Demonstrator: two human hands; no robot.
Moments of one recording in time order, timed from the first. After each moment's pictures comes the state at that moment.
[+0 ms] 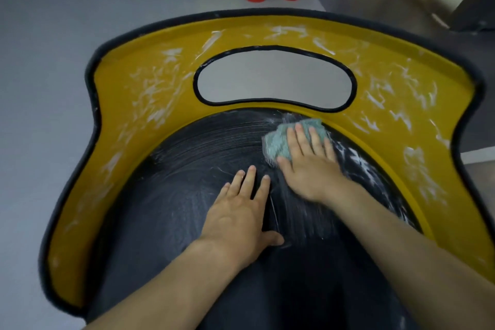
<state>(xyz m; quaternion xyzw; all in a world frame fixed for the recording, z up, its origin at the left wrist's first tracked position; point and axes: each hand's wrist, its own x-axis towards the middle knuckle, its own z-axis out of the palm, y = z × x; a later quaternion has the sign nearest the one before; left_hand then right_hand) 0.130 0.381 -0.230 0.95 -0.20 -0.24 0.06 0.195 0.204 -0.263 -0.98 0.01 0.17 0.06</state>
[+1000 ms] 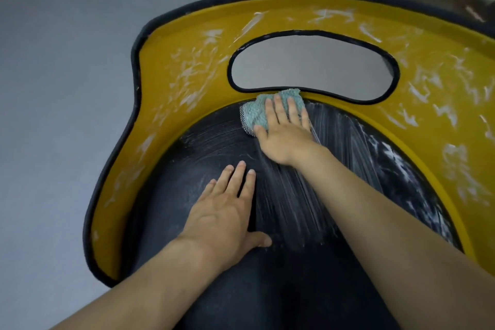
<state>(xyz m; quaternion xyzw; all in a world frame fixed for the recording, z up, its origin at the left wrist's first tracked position) 0.115 0.448 -0.222 0.95 -0.16 -0.27 0.04 0.252 0.300 -0.263 -0.98 -0.05 0.19 0.07</state>
